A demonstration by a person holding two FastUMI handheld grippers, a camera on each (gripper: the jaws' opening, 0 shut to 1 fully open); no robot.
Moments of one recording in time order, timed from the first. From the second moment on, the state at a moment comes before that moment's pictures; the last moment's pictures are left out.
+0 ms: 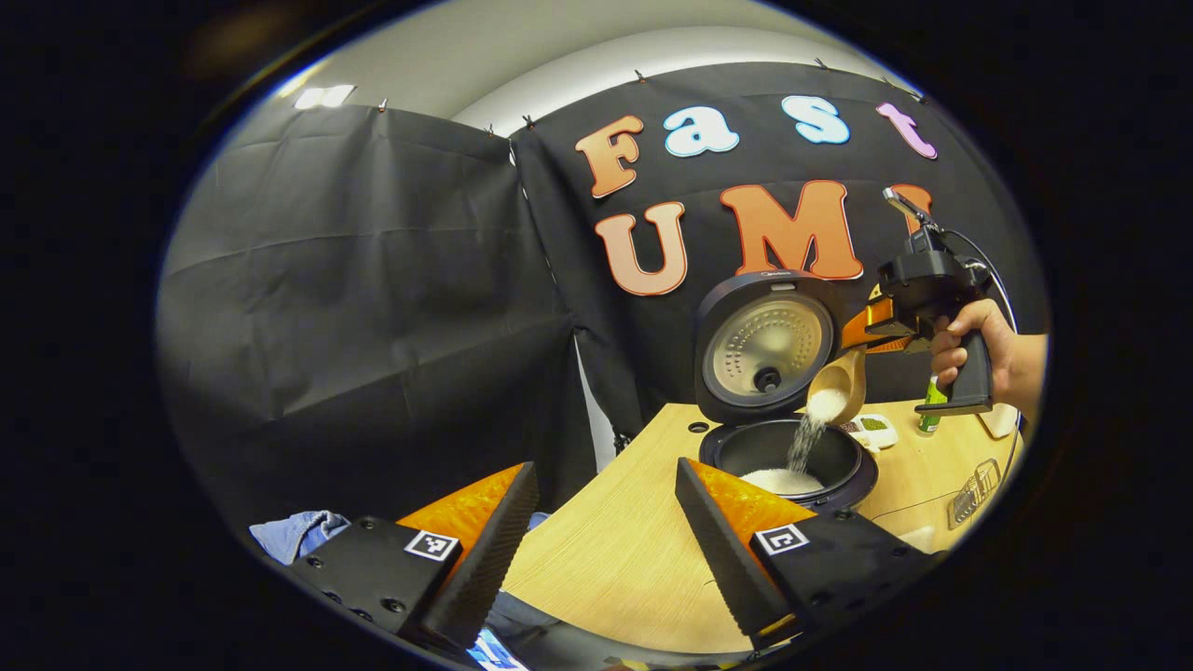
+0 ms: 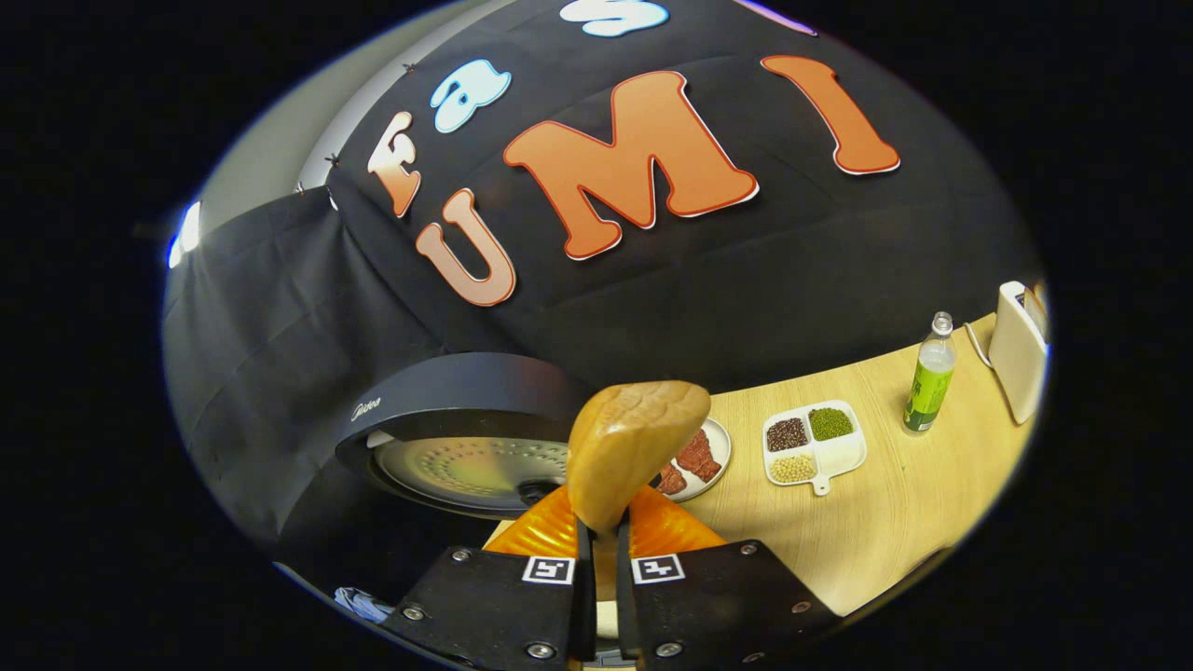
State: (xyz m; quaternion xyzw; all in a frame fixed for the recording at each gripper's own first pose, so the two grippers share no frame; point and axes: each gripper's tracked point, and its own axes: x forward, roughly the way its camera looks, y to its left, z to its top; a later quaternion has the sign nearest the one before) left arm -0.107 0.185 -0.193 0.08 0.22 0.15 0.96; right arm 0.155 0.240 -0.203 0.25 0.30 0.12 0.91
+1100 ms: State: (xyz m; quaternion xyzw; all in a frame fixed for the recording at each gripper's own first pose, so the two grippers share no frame) left arm -0.106 0.187 -0.193 0.08 0.22 0.15 0.96; right arm 0.154 0.262 -0.177 0.13 0.26 0.17 0.94
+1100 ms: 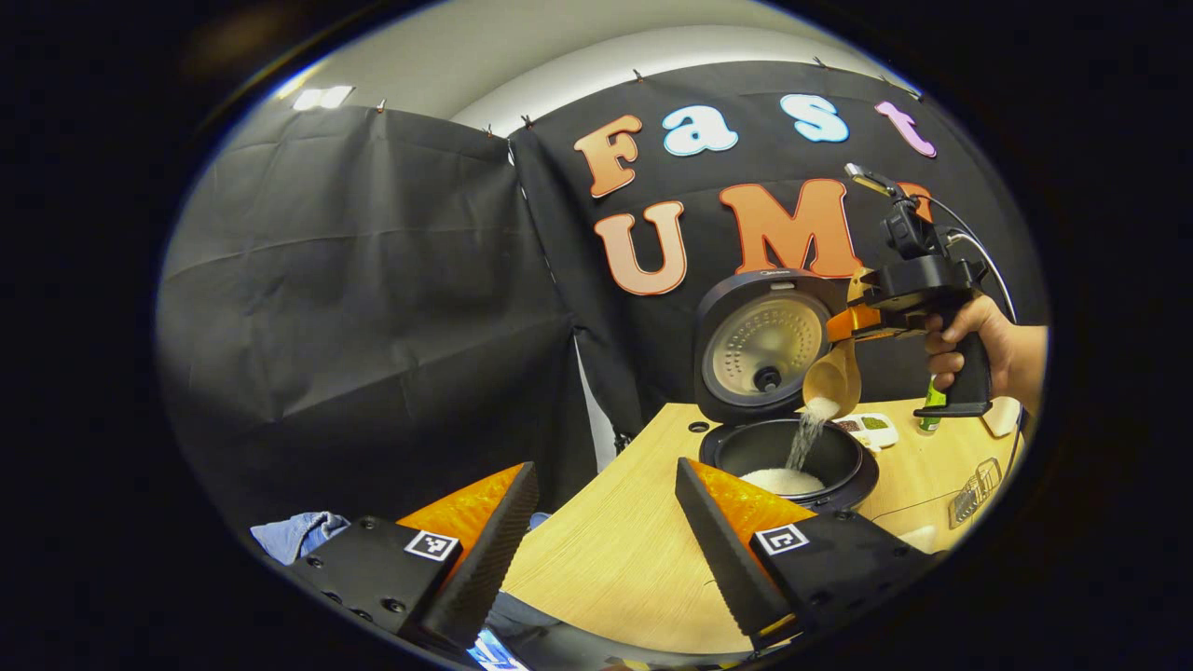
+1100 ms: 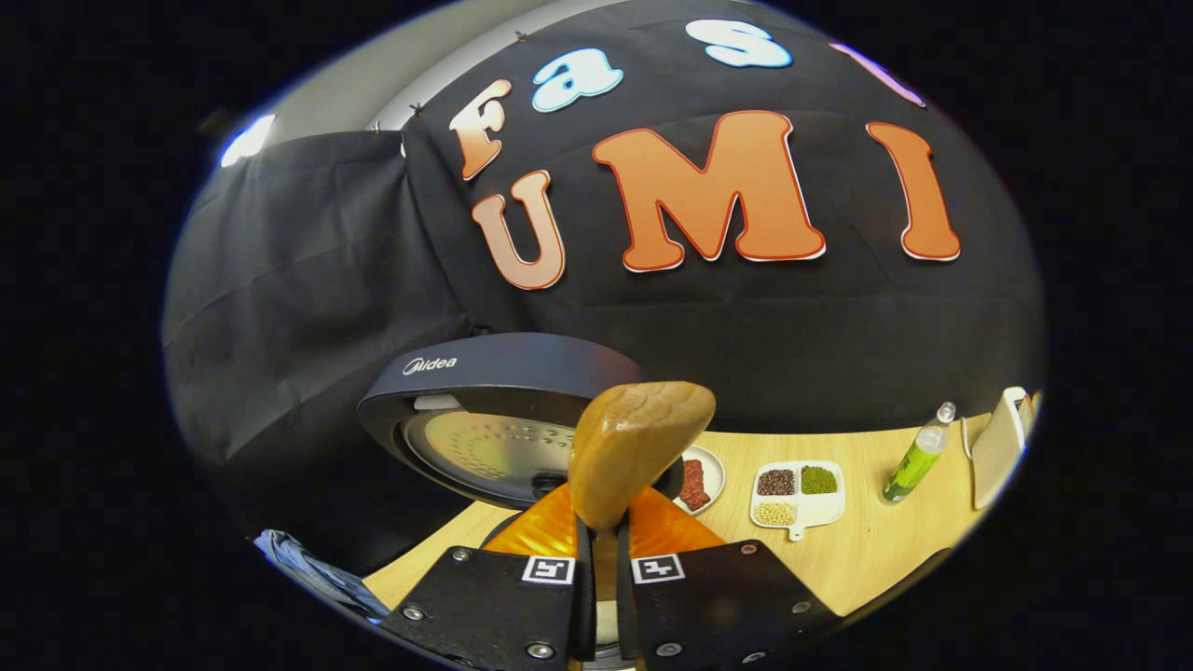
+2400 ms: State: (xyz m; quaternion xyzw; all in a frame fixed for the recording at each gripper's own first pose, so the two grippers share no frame) left arm -0.112 0.180 -0.201 0.09 0.23 0.15 0.96; right arm 0.121 0.288 -0.117 0.07 0.20 0.29 0.93
